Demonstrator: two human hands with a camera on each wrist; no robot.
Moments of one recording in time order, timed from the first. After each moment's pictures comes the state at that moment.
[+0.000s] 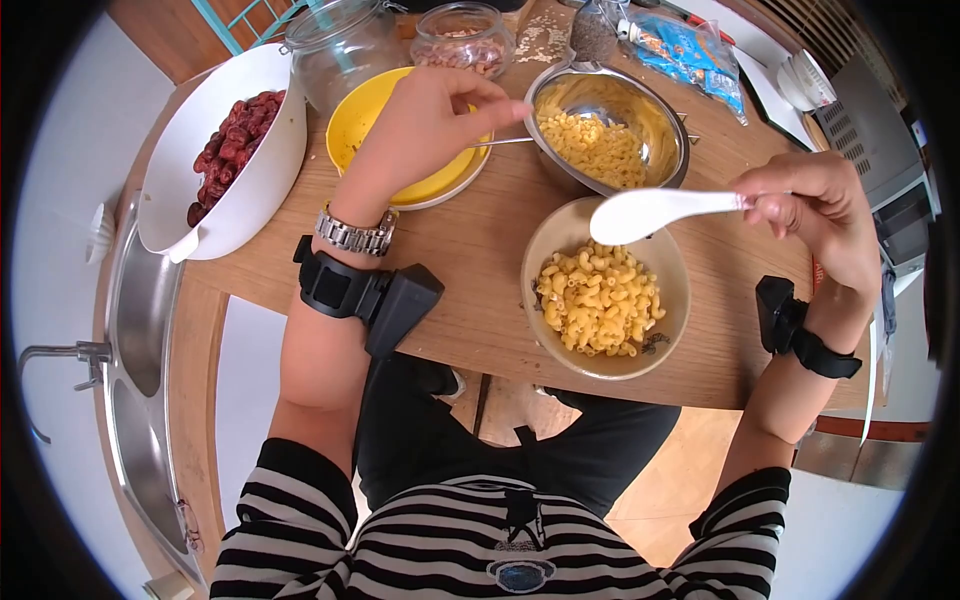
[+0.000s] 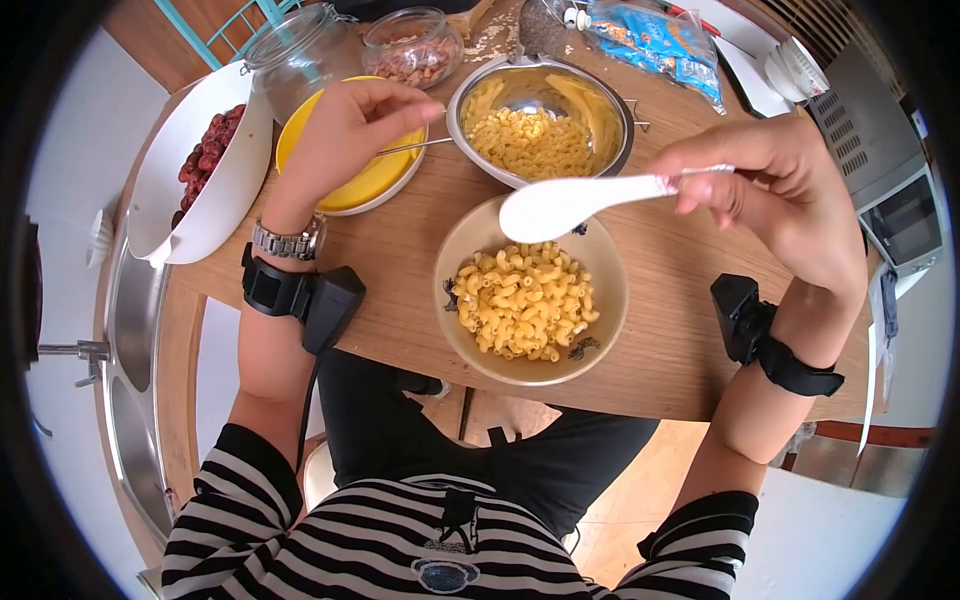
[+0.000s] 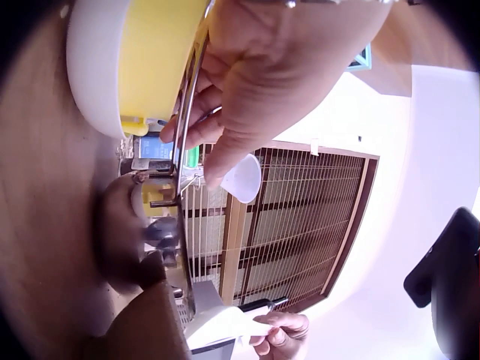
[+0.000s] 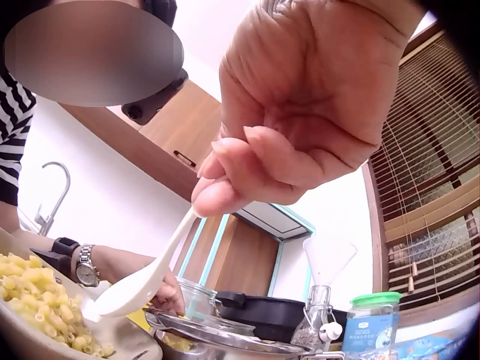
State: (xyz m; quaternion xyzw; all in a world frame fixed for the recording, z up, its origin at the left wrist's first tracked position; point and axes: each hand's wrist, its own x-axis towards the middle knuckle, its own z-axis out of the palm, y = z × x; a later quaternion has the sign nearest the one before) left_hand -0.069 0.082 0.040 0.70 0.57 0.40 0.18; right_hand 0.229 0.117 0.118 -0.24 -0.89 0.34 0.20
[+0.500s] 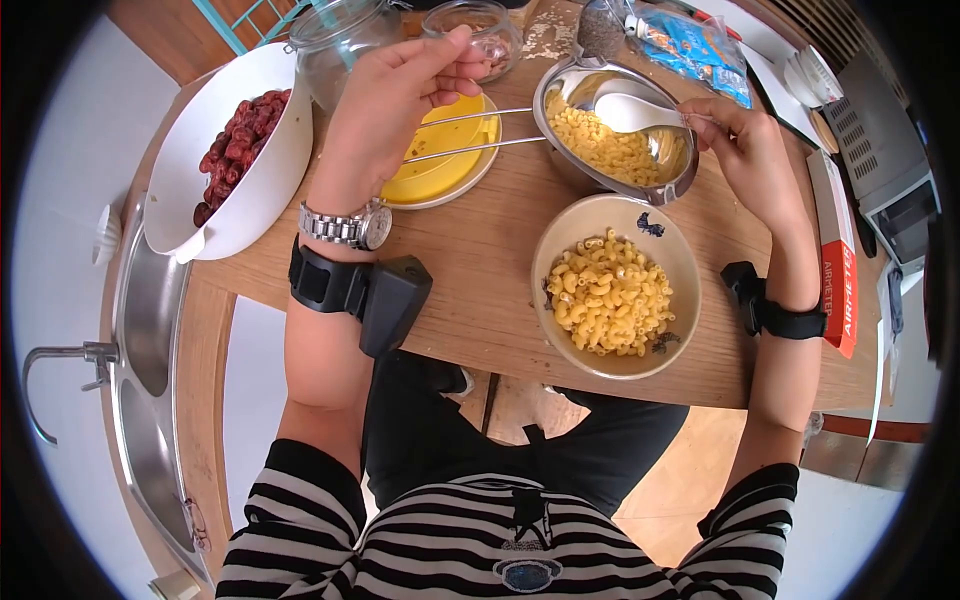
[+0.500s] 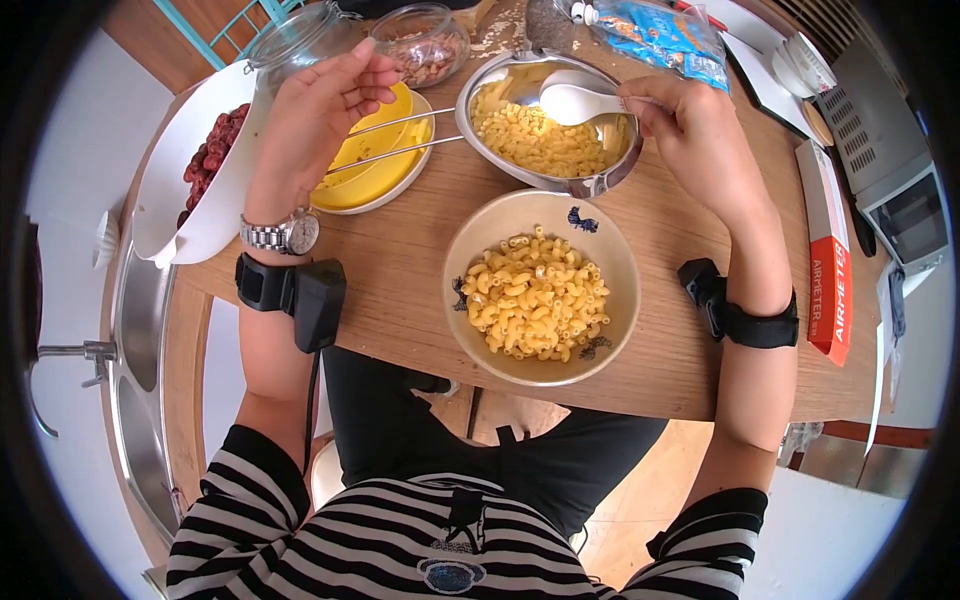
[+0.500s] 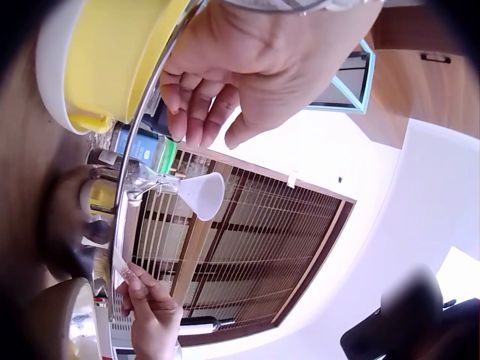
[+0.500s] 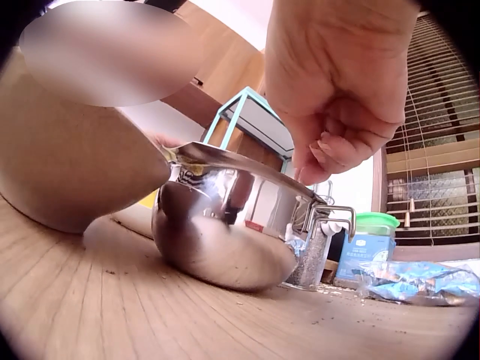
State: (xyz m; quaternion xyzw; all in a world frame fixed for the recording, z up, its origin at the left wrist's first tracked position) left_hand -0.073 0.085 0.042 0.51 0.46 0.59 0.41; right_hand 0.206 0.162 0.048 -0.37 -0.87 0.10 0.30
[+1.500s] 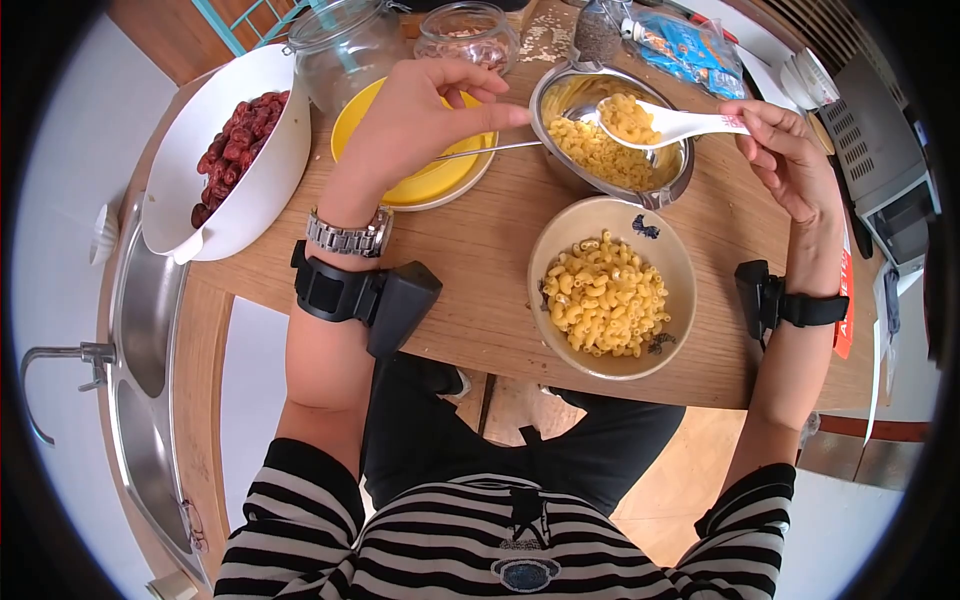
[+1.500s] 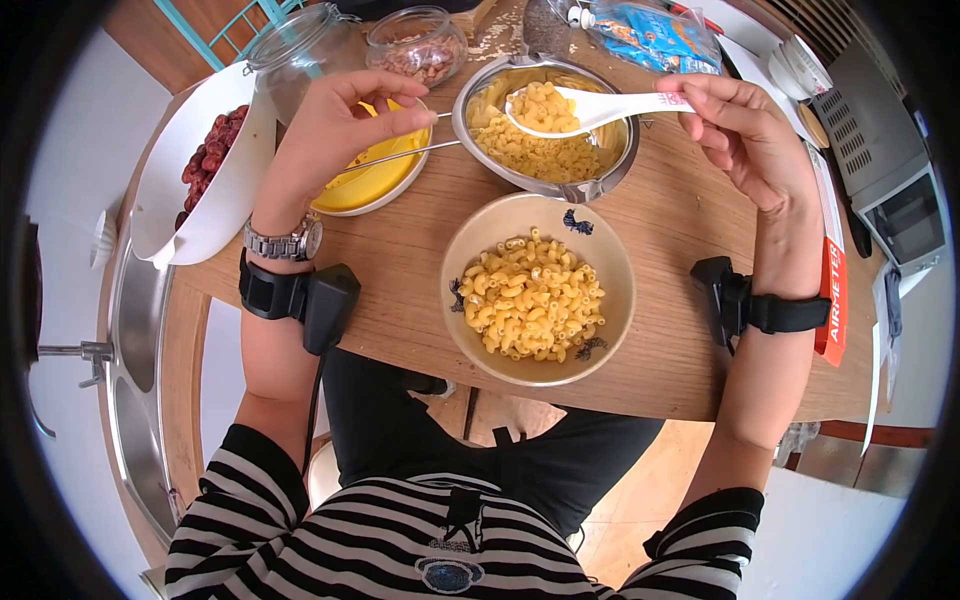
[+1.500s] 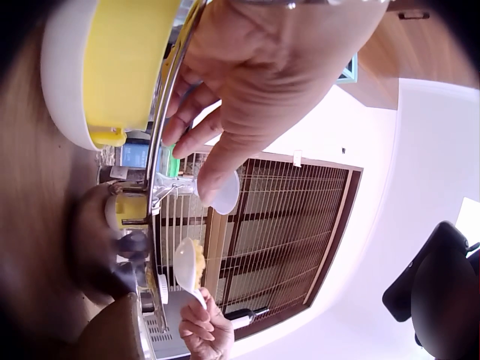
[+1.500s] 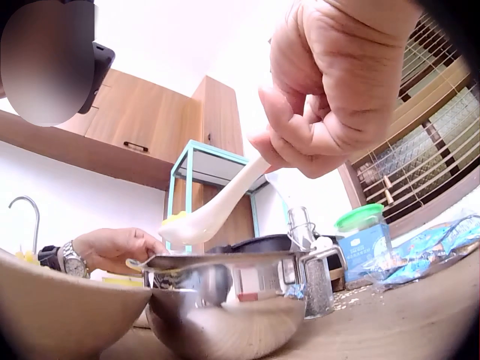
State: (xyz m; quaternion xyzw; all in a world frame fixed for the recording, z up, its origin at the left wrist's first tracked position) left_hand -0.085 0.075 0.052 0.66 0.55 0.46 0.22; right_hand 0.222 0.171 0.095 -0.32 -0.64 0.63 0.30
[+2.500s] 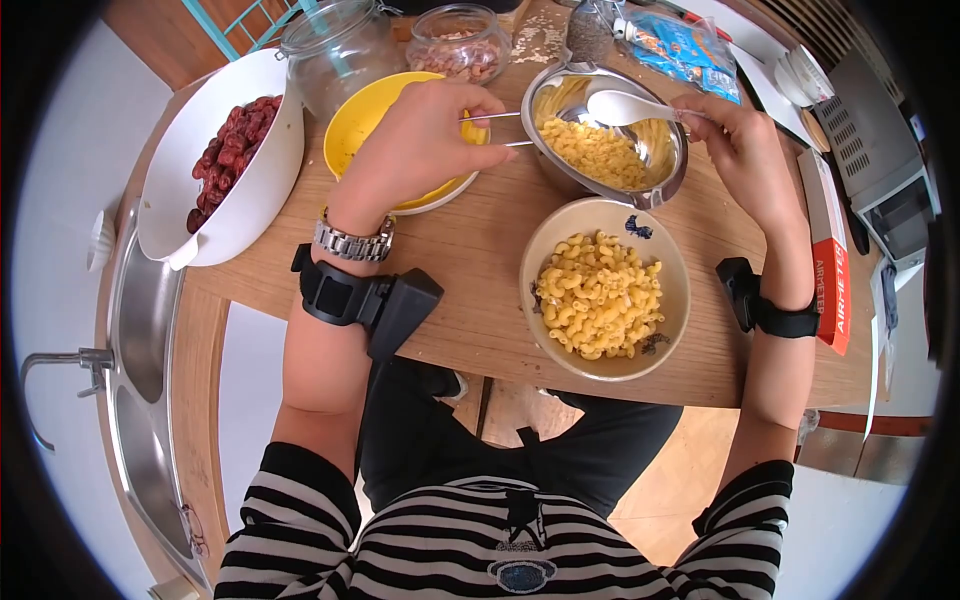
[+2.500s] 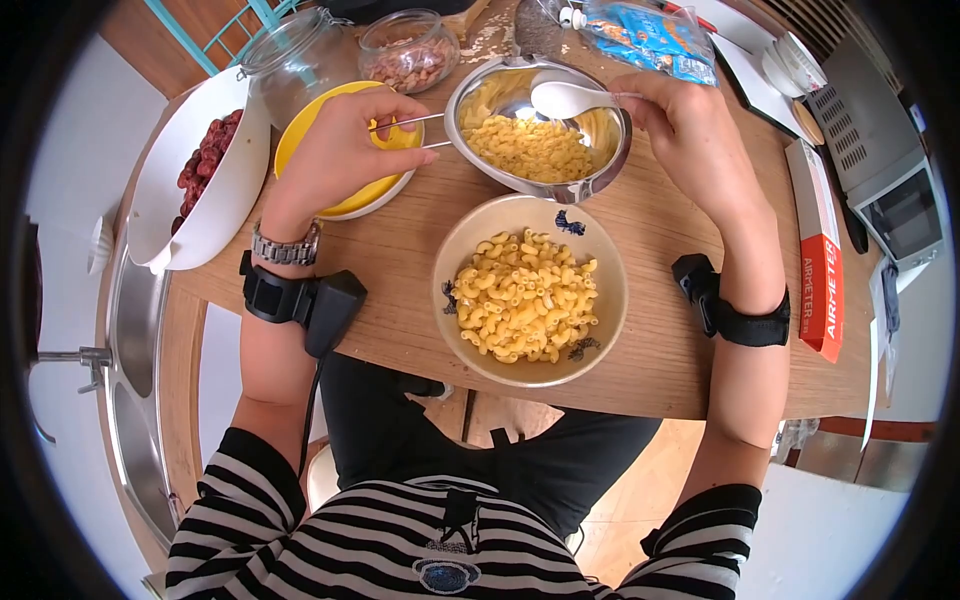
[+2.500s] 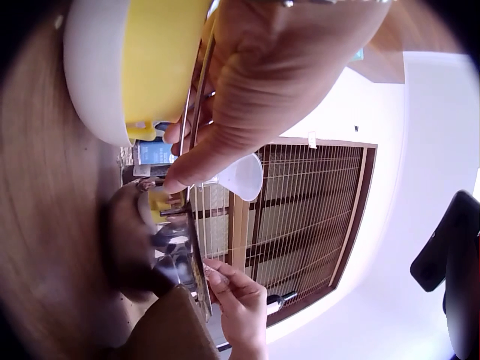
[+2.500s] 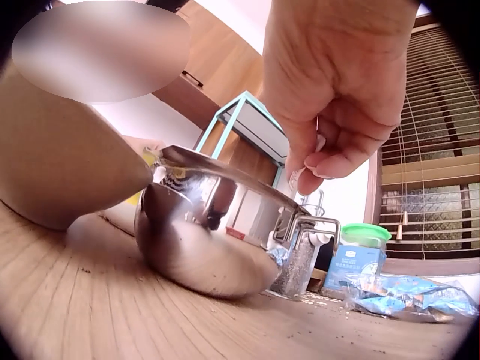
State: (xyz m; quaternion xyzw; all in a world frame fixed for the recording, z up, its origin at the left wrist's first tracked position) left_hand -0.070 0.078 0.038 0.75 0.56 0.32 0.10; right_hand 0.193 0.157 0.065 -0.35 -0.88 0.05 0.30
